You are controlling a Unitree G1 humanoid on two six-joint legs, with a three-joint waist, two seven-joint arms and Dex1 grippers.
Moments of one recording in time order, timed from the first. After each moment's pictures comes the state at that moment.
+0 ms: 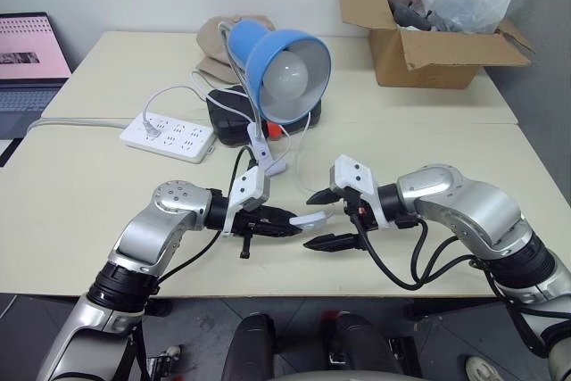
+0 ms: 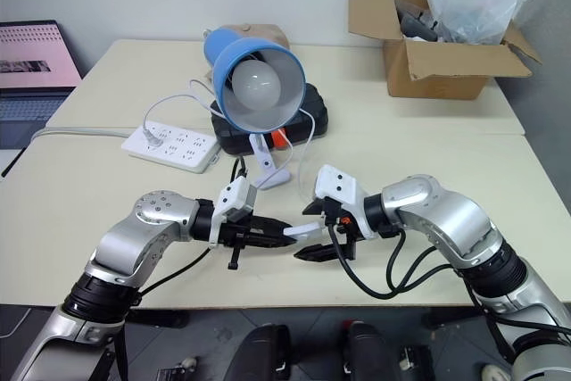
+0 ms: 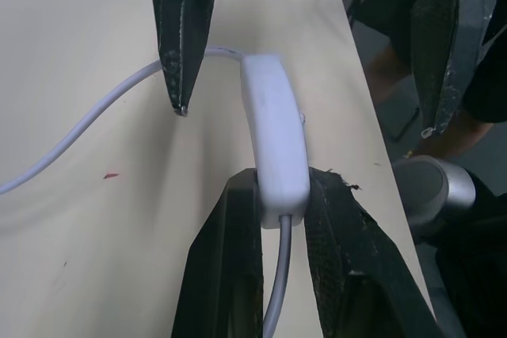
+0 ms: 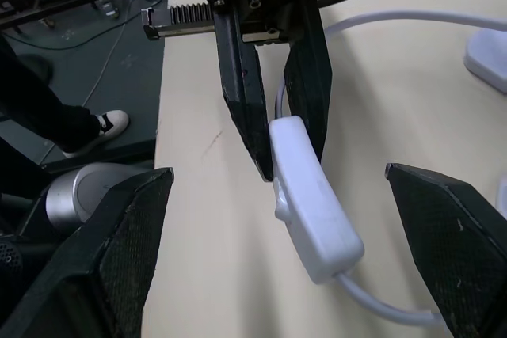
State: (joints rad) left arm -0.43 0.65 -0.23 -0.11 -0.37 0.45 -1.28; right arm -0.65 -0.66 0.42 -0.37 0.52 0.91 0.95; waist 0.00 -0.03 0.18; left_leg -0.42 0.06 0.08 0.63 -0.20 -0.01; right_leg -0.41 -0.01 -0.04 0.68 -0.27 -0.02
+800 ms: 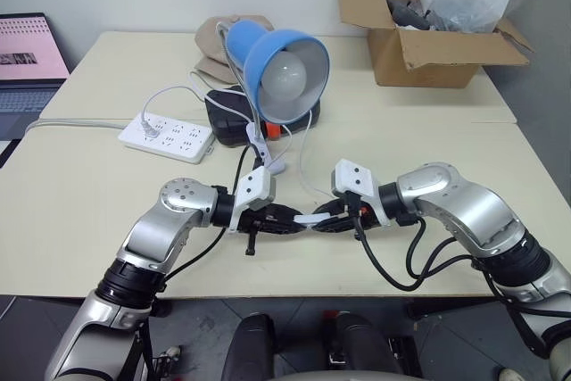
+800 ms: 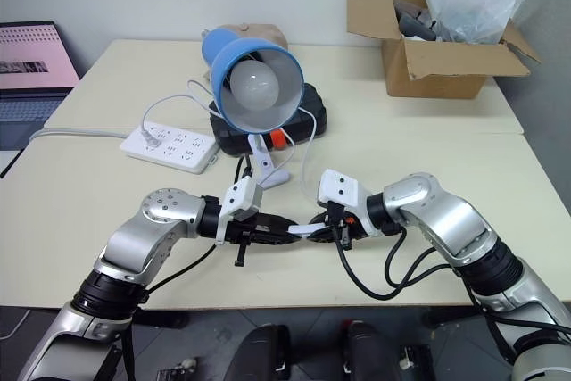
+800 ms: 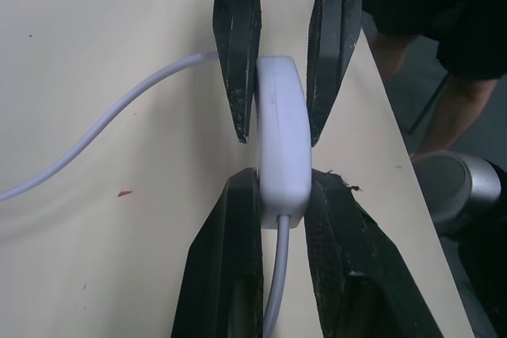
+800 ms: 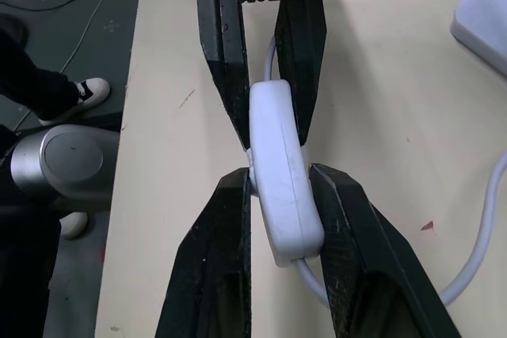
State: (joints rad) left arm -0.45 0.62 -0.25 -0.09 -0.33 0.39 -1.27; right arm -0.65 -0.66 0.45 -0.31 0.37 0.81 1.04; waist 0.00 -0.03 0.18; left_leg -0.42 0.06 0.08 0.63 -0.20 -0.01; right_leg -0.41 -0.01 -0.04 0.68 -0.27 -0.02
